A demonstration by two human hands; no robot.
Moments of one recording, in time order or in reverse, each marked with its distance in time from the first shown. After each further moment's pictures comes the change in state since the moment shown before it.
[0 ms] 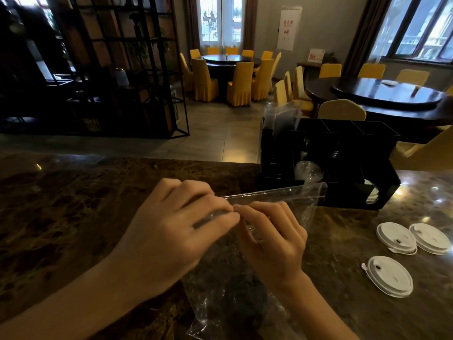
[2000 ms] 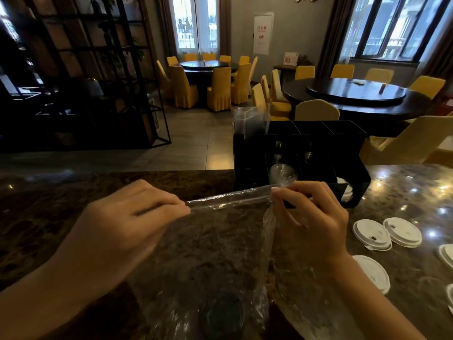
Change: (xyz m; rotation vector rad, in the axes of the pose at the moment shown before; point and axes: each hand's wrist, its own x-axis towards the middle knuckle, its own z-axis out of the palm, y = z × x) left_hand 0.039 -0.013 -0.006 -0.175 -0.077 -0.201; right_hand 0.015 0.106 -0.067 -0.207 -0.044 -0.035
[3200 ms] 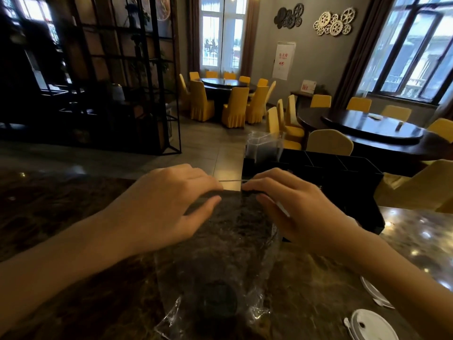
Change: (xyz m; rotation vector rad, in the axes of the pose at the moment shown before) left_hand 0.067 -0.023 0.028 -0.086 -0.087 -0.095; right_hand 0.106 0.015 0.007 0.227 -0.742 -0.189
